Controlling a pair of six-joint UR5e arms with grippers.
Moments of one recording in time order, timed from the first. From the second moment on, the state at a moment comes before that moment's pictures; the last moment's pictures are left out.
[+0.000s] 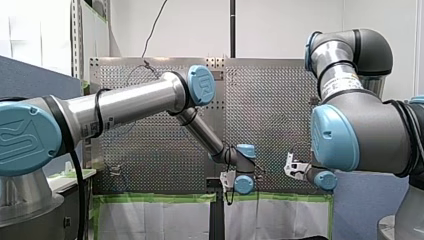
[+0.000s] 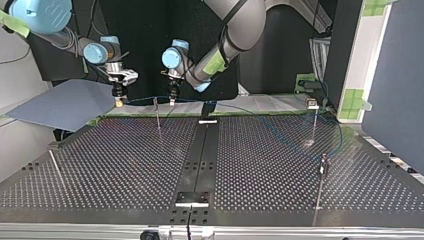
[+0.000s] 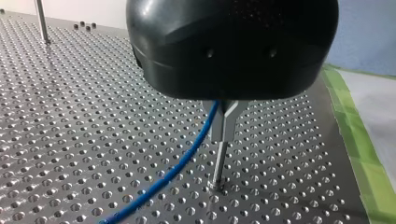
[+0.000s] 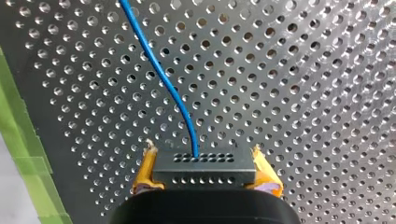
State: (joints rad) left arm -0.79 -2.83 -1.03 -2.47 -2.10 -1.76; right arm 1.62 -0.63 1.78 -1.12 1.22 1.75
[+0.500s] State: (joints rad) left arm -0.80 -2.83 -1.02 -2.47 -2.09 -1.75; right arm 1.61 -0.57 1.73 -1.11 1.21 1.76
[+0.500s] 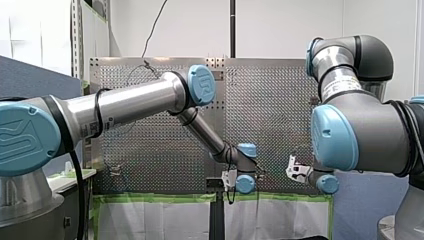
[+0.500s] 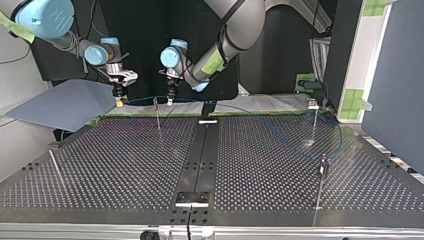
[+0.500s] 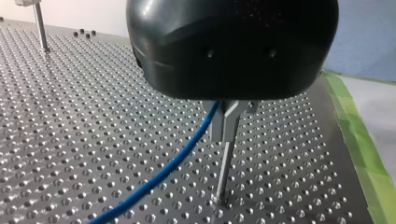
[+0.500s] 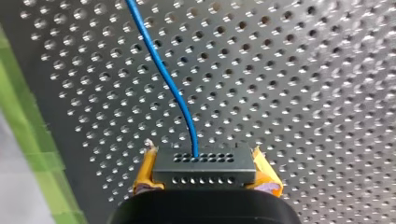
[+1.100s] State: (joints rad) left arm -0.79 -2.83 -0.98 -2.48 -2.07 -1.76; right arm 1.61 -0.56 1.71 -1.07 1.21 1.74
